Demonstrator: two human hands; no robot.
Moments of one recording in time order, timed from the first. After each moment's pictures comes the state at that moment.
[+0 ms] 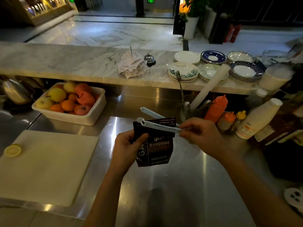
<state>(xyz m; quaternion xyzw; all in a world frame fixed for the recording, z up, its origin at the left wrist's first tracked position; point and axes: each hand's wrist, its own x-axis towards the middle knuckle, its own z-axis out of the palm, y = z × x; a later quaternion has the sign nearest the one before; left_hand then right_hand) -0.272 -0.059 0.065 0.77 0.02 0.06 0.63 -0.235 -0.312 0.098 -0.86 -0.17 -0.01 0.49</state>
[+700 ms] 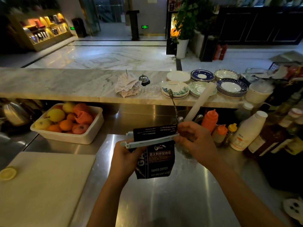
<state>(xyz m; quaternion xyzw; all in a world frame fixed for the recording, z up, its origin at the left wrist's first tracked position) -0.272 -0.073 0.113 0.76 -0.05 0.06 0.65 -0.242 -0.302 0.127 -0.76 -0.15 -0.06 0.63</state>
